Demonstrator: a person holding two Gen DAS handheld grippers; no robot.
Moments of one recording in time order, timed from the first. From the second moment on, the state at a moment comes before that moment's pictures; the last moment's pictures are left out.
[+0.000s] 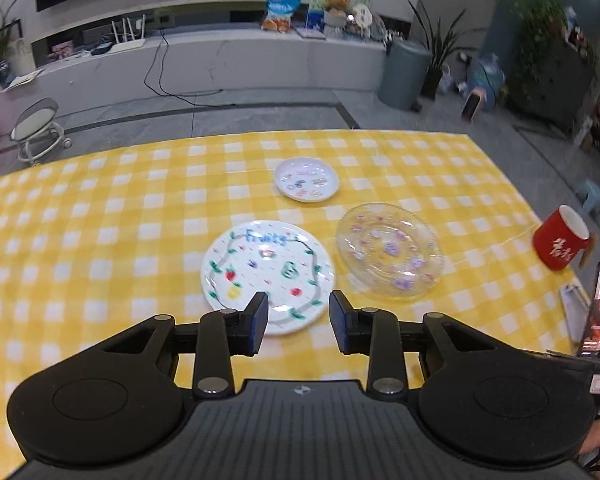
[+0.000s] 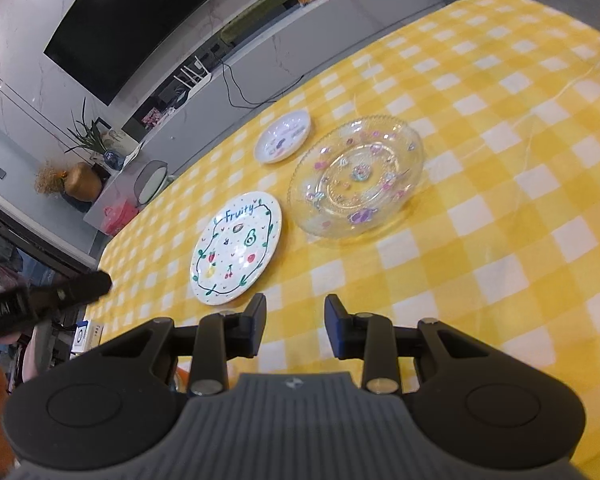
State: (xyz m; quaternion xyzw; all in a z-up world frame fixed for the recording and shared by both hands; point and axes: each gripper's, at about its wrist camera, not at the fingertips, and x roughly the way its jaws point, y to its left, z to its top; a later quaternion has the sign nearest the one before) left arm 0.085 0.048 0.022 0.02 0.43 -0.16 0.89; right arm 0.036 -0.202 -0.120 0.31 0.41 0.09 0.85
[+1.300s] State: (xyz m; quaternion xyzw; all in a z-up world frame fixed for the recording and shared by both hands) left arm 0.226 0.124 -0.100 -0.03 0.50 -0.21 0.84; right arm 0.136 -0.155 -0.178 0.35 0.41 0.11 0.84
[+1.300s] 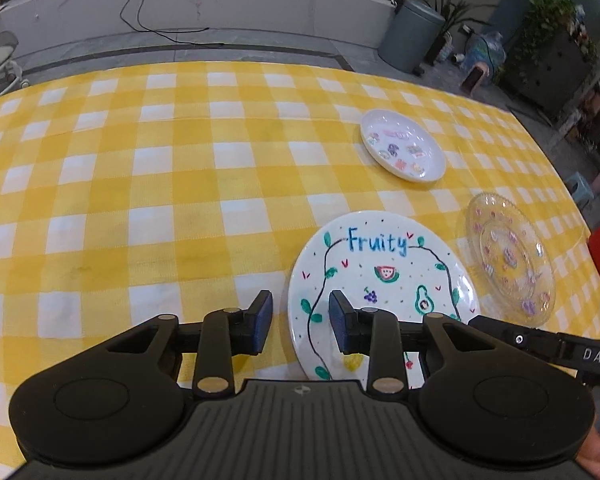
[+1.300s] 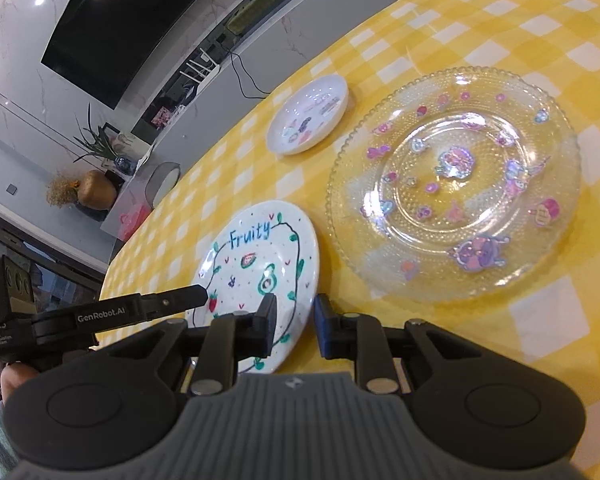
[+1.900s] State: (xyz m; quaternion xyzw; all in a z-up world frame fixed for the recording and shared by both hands) left arm 0.222 0.122 -0.097 -0.04 0.50 -0.18 0.85; right arm 0.136 -0.164 -0.180 0.37 0.42 0.09 0.82
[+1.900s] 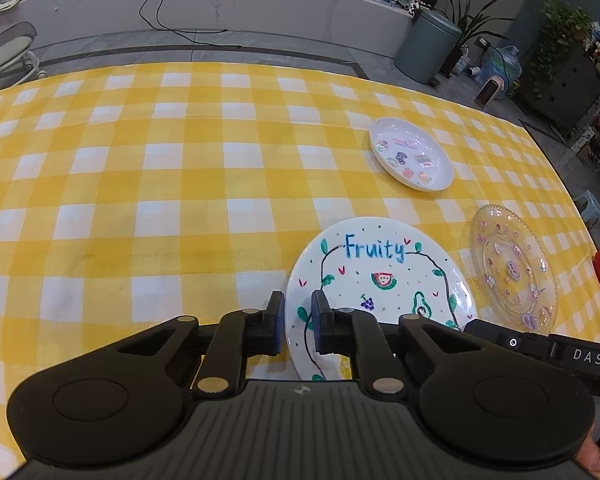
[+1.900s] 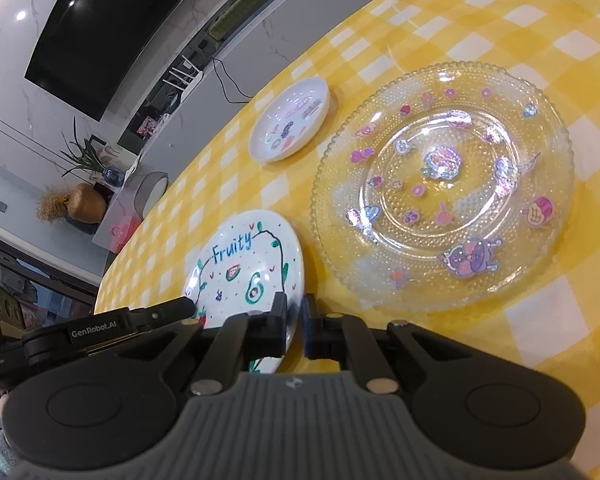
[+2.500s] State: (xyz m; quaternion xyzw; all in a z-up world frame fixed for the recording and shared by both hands) left arm 0.192 0.101 -0.054 -0.06 0.49 -0.19 0.85; right arm 0.106 -0.186 -0.155 0.38 0.41 0.08 0.83
